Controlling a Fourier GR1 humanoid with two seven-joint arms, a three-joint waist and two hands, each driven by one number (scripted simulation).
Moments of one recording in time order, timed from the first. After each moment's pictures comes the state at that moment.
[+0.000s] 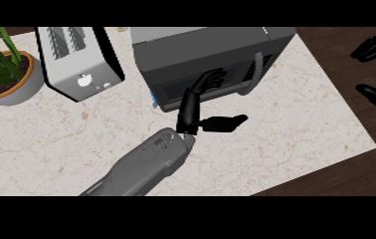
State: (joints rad) left arm -0.76 0.00 -0.80 -0.87 0.68 0.76 -0.44; right arm -0.45 -0.72 -0.07 -1.33 -0.27 0.50 -0.58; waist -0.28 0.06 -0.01
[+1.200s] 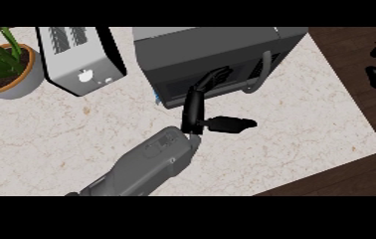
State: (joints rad) left arm -0.80 0.00 -0.85 -0.88 0.86 0.81 -0.56; right arm -0.54 -0.73 -0.08 -1.28 -0.23 0.47 -0.62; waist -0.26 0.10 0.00
